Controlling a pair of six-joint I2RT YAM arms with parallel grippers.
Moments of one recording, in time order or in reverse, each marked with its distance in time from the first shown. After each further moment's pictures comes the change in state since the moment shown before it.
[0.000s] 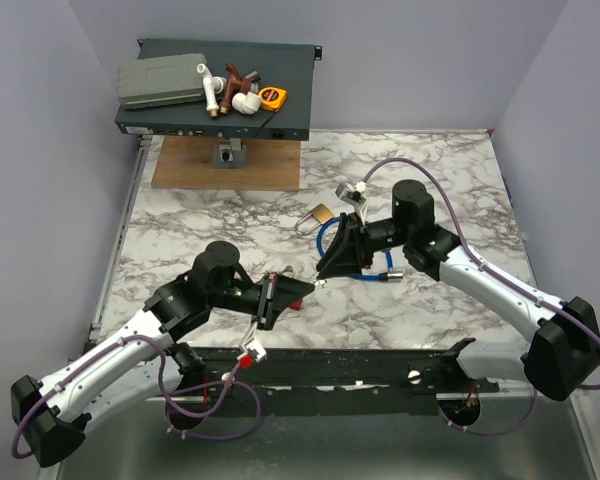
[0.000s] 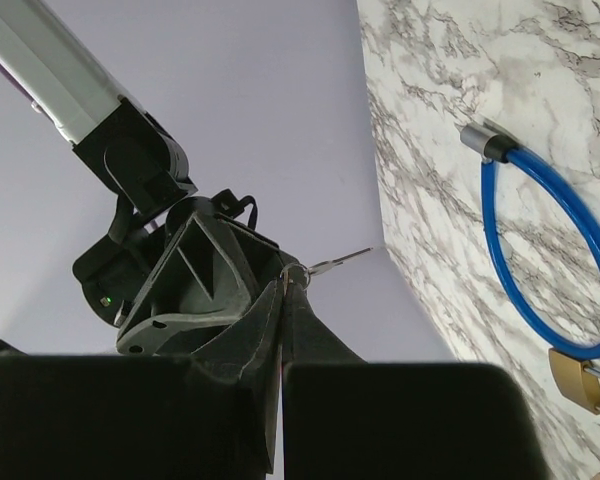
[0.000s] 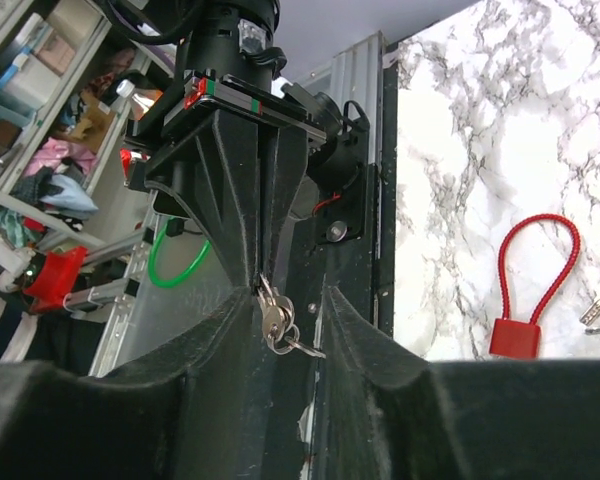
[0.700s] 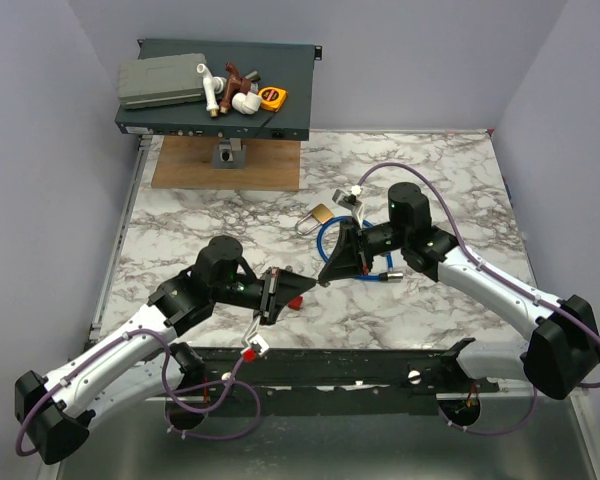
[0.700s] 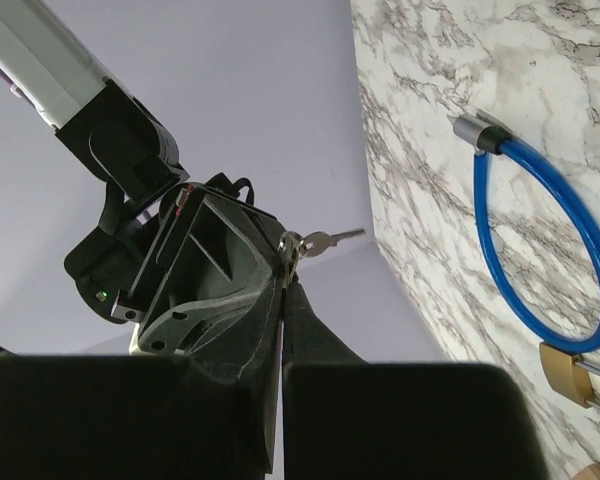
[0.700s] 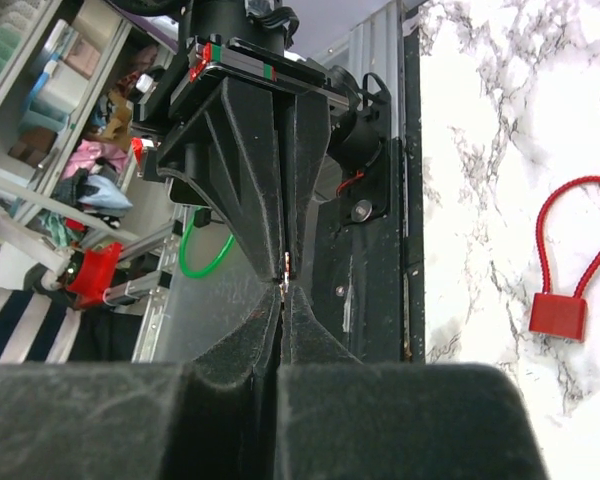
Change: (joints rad) left arm 0.027 0.048 0.019 0.009 0.006 0.000; right arm 0.013 0.010 -0.011 -0.051 -0.020 0.040
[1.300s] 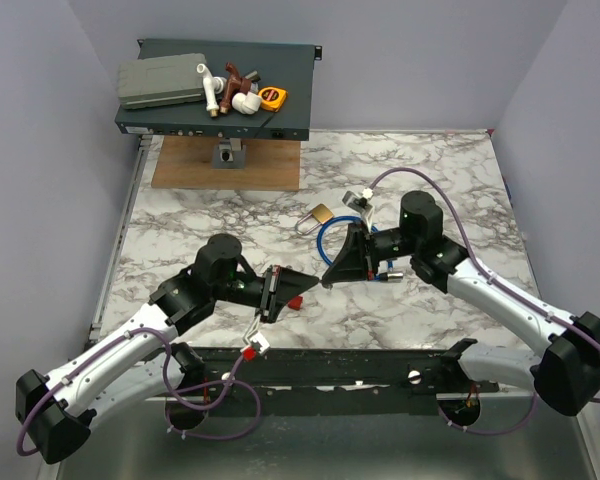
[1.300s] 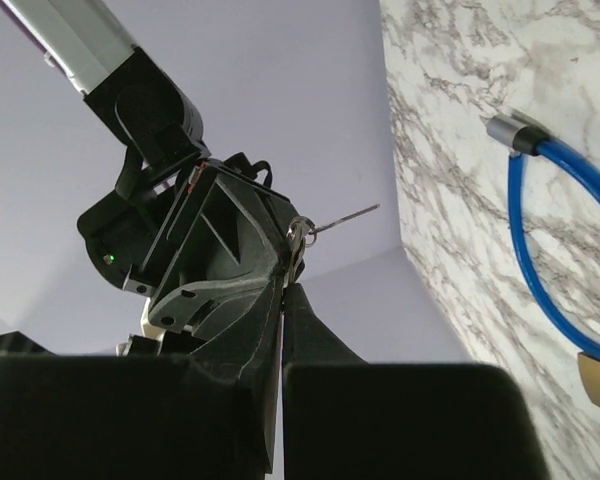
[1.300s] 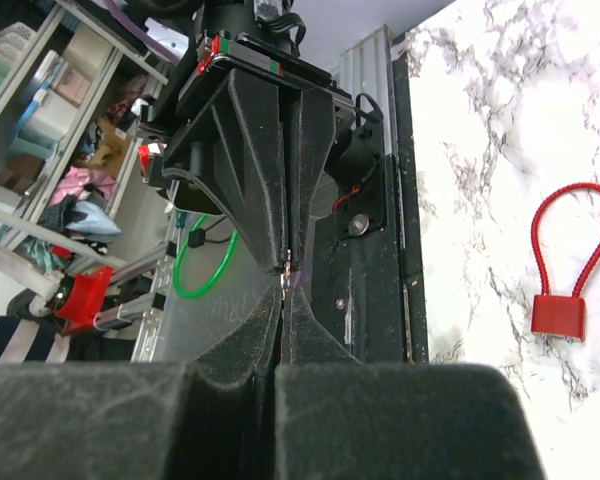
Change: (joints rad) left arm 0.013 0.013 0.005 0.042 0.035 0.000; right arm 0.000 -0.087 -0.074 0.070 0.055 0.085
